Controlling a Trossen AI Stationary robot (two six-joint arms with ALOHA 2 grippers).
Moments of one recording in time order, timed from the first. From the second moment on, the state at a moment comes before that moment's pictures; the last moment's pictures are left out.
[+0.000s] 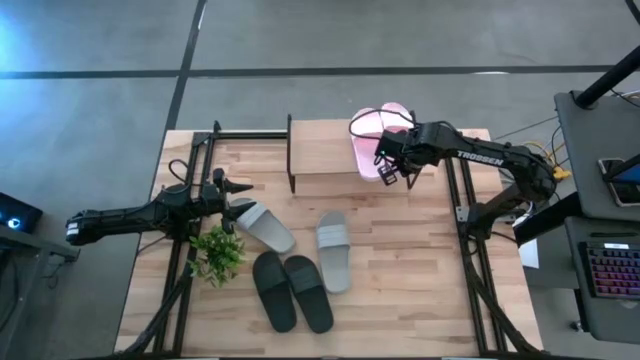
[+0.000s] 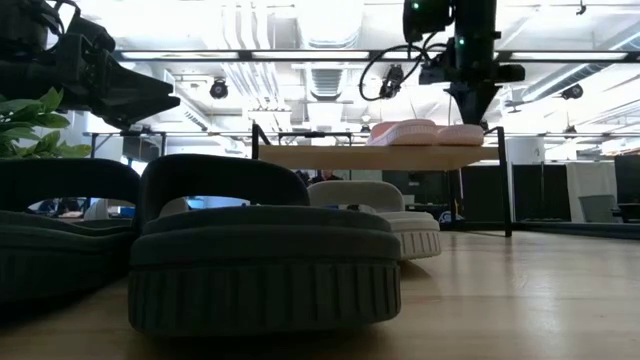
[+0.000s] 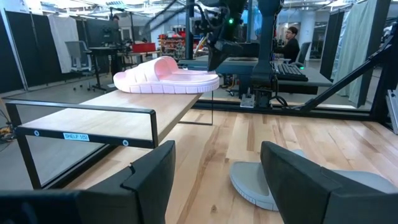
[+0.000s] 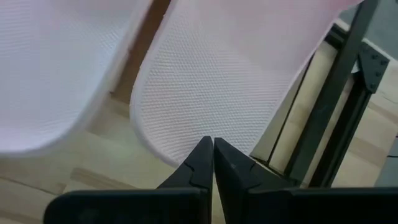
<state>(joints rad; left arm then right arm) 0.15 0.16 0.04 0.12 -0.11 0.01 -0.35 1.49 1.37 -1.35 0.32 0.71</state>
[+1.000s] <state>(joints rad) 0.15 0.16 0.04 0.12 -0.11 0.01 -0.27 1.46 1.37 -1.38 0.28 0.79</state>
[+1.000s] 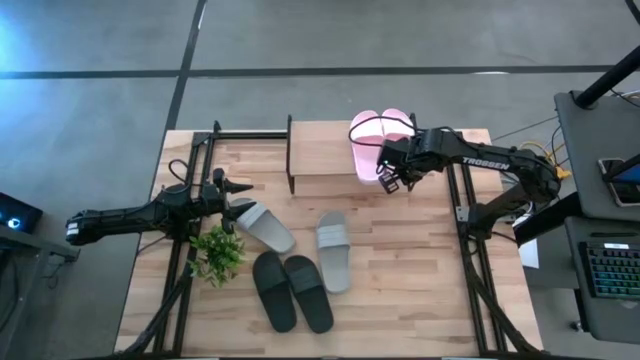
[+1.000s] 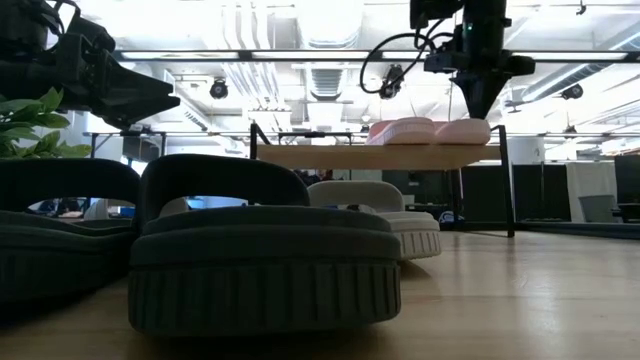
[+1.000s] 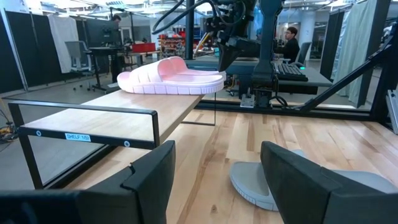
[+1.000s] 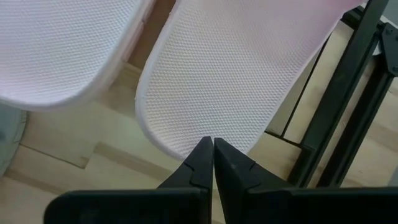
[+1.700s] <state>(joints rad) 0.15 0.16 0.04 0.12 -0.11 0.01 -0.10 1.41 1.37 -1.13 0.13 0.81</state>
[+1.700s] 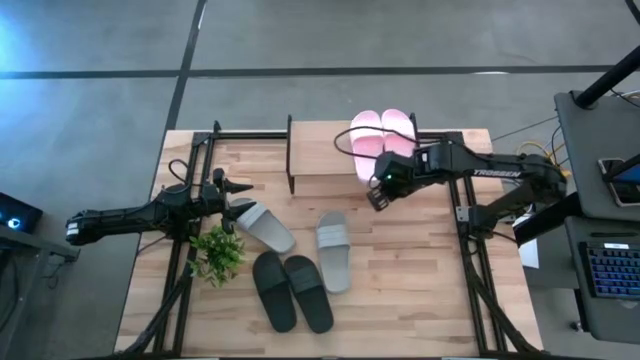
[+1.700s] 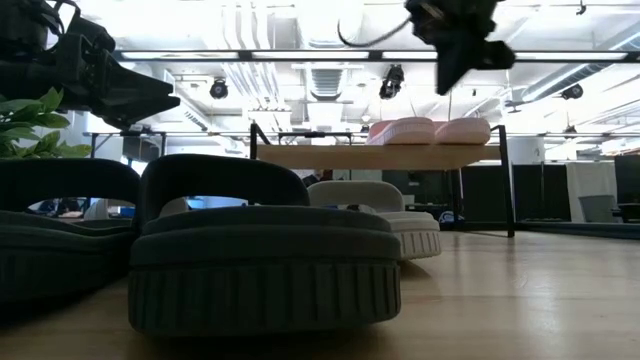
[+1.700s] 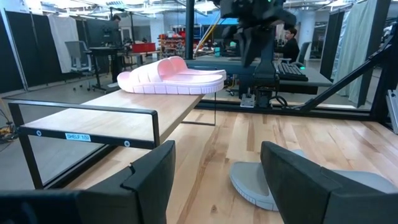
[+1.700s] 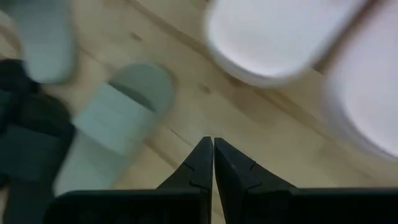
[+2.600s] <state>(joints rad) 0.15 0.16 0.04 0.12 -0.11 0.01 -0.11 1.54 1.37 -0.98 0.19 0.82</state>
